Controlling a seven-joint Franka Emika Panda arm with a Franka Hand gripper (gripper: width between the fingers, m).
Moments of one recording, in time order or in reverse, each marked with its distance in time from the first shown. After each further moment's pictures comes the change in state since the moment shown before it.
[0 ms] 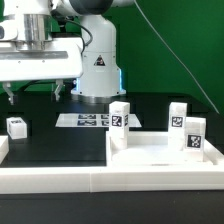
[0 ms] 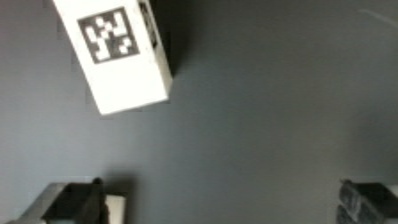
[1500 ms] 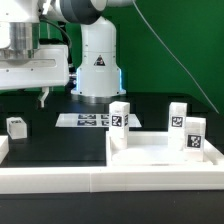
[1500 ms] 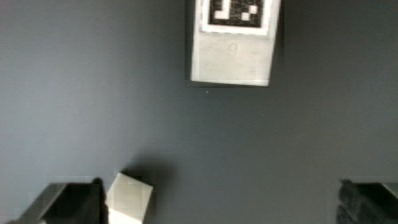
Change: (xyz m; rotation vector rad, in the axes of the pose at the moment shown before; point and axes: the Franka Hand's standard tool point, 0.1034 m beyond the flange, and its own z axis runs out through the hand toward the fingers) arm 0.005 0.032 0.012 -0.061 -0.086 -0.231
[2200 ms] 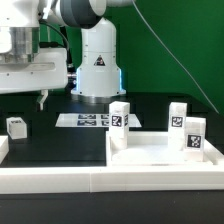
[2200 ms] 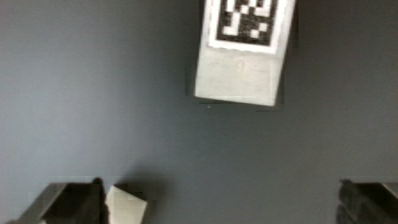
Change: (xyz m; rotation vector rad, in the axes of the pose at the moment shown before) arm -0.003 -0.001 0.006 0.006 -0.034 -0.005
